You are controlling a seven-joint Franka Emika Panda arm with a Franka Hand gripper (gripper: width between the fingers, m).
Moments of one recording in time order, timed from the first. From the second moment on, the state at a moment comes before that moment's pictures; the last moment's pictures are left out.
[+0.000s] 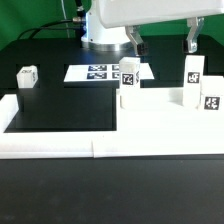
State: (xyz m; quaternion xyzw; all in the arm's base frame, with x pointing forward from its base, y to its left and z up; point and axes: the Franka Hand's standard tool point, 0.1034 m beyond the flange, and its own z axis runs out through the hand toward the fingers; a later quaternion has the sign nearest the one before) arm 0.582 0.050 0.119 -0.96 0.27 -0.06 0.08
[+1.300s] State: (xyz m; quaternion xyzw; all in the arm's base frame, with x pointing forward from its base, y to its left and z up) arm 0.459 -0.094 0.116 -0.99 -0.14 -0.06 0.04
